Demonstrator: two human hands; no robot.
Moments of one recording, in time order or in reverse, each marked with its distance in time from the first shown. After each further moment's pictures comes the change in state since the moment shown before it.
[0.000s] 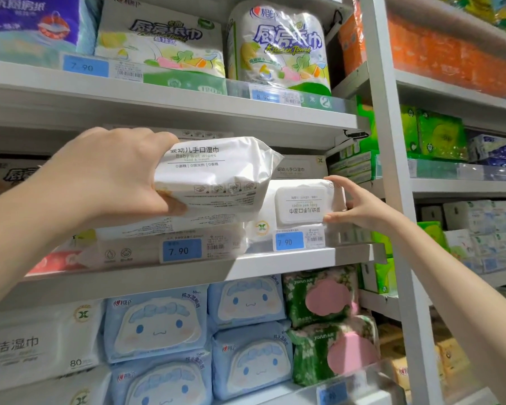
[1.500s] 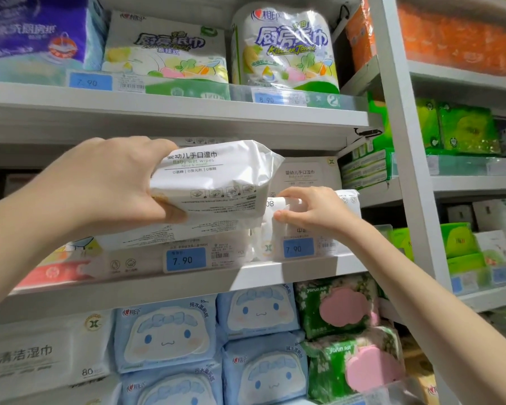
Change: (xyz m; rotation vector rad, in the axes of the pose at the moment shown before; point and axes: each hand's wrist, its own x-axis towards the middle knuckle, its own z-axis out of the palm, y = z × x) left_hand 0.002 0.002 -0.007 0.015 -0.059 -0.037; right_hand 0.004 -0.084 0.058 -0.396 0.063 -0.228
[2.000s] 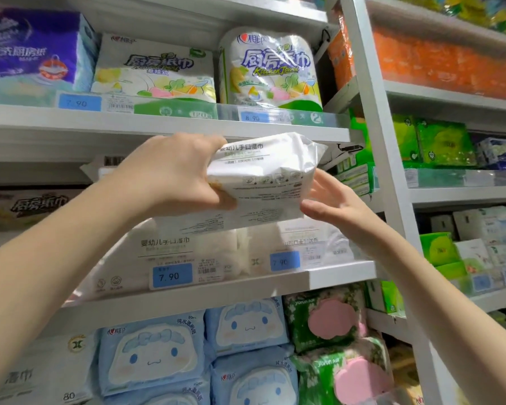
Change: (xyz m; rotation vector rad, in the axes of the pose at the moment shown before) left_hand 0.046 0.058 -0.015 -0.159 -0.003 0.099; right_hand -0.036 0.007 -0.045 0.839 0.000 -0.105
